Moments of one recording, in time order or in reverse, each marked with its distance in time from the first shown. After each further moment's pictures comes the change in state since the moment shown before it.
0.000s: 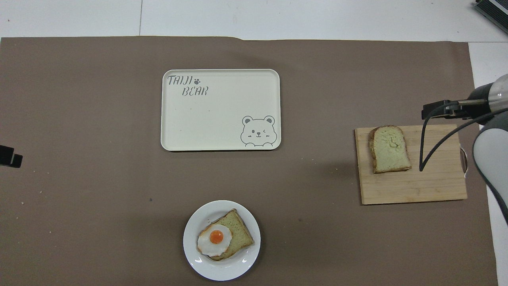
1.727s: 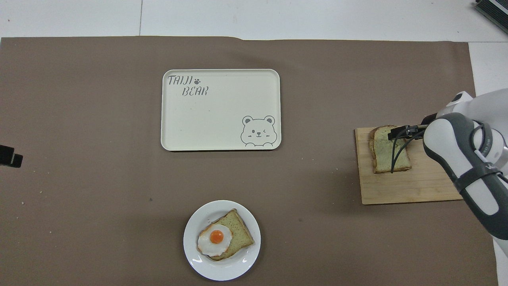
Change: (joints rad) left arm 0.000 0.000 0.000 0.000 0.000 0.000 0.000; right arm -0.125 0.266 -0.005 -0.238 0.271 0.347 -0.377
